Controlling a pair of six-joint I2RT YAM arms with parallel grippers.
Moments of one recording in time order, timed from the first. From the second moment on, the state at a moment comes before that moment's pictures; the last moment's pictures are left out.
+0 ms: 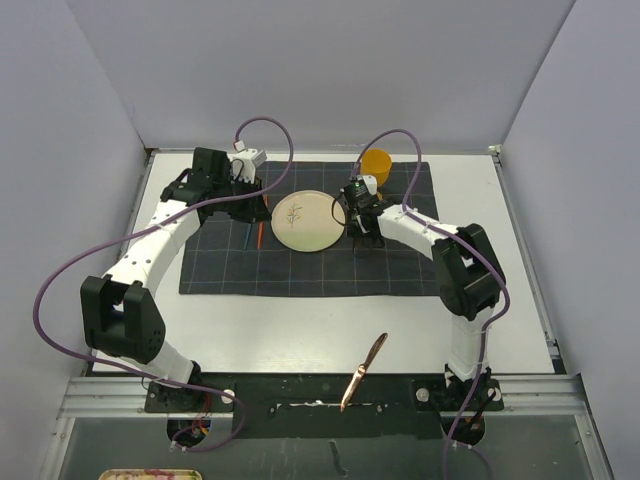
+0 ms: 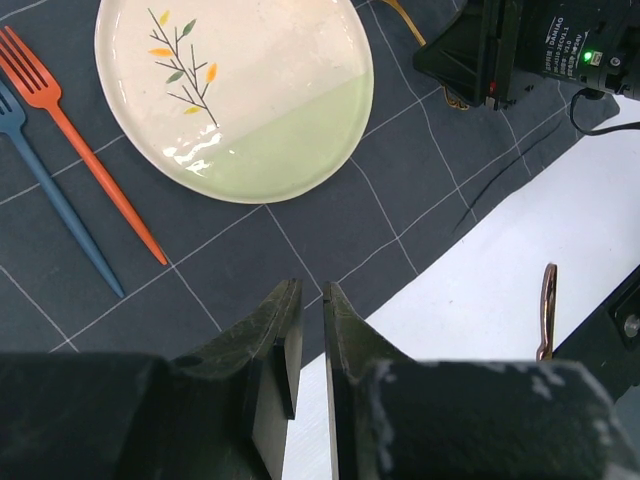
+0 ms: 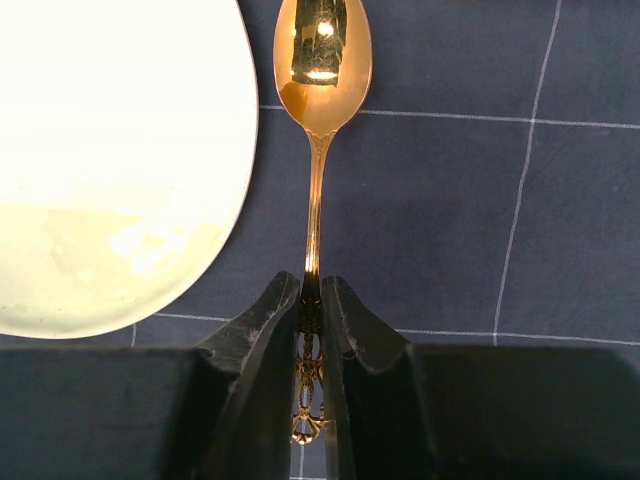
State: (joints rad) left arm -0.25 1.57 1.38 -0.62 0.49 -0.05; right arm 0.54 1.96 1.40 -0.42 0.26 0.43
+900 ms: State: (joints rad) left arm -0.26 1.57 1.38 -0.62 0.48 -0.05; right arm 0.54 1.96 1.40 -0.42 0.27 0.43
